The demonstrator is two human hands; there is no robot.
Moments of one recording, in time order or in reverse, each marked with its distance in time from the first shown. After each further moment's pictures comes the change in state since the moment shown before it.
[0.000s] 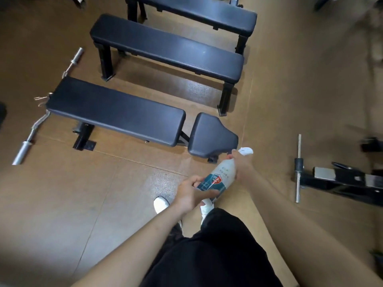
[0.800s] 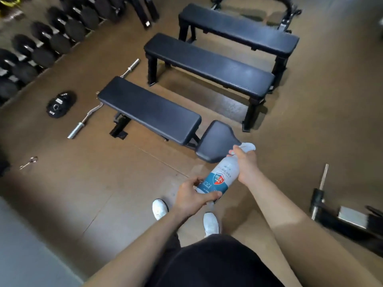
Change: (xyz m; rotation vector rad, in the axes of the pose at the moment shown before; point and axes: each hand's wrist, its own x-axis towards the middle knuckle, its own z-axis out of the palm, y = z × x) left_hand -0.055 0.005 0.155 0.026 0.403 0.162; right_hand -0.004 -0.050 -0.096 0.031 -0.397 -0.092
